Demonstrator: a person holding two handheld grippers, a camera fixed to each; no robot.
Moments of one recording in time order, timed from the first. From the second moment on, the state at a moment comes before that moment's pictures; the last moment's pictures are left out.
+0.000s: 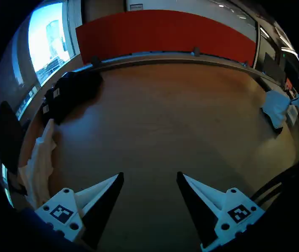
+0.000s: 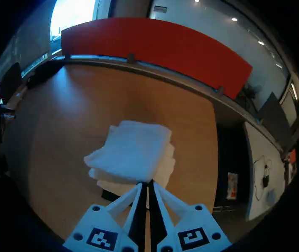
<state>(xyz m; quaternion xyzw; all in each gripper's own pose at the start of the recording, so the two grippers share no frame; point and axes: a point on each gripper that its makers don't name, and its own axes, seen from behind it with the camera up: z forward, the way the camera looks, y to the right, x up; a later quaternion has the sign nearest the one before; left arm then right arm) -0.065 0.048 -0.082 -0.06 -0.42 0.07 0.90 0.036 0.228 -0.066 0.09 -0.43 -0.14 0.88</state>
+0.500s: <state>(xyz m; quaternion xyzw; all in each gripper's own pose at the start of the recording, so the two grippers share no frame) -0.065 0.040 -0.090 -0.05 -0.43 0.07 0.90 -0.006 0.252 -0.083 0.06 -0.47 -0.11 0.88</state>
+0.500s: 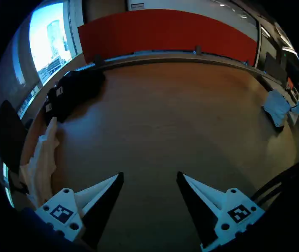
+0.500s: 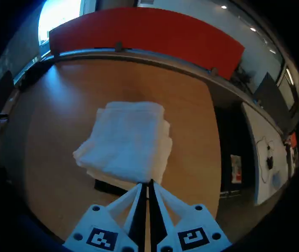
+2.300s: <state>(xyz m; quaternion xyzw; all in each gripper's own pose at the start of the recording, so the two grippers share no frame) -0.062 0.039 -0.081 -0.05 -0.43 0.08 0.90 -0.041 0.257 -0.091 0.02 -0.47 -0.06 0.88</state>
